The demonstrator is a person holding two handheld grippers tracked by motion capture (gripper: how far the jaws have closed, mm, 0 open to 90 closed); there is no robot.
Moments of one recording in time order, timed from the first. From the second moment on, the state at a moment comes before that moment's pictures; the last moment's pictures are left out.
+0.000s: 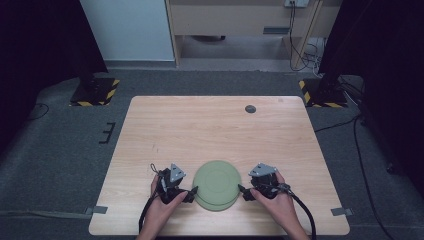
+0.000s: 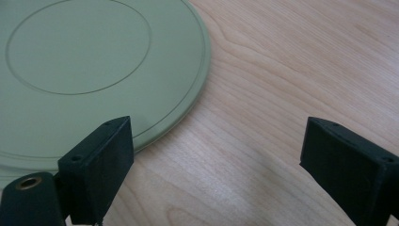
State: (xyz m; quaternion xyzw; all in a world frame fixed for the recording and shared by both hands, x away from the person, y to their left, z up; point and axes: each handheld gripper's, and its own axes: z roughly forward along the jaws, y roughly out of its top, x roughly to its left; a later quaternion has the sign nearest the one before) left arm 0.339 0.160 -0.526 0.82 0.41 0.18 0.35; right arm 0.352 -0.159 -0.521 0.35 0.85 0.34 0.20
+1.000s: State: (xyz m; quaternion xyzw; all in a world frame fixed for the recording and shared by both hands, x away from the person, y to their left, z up) left arm 0.342 0.156 -0.527 0.82 0.42 0.19 0.35; right arm 0.355 -0.160 -0.521 0.36 0.85 0.33 0.19
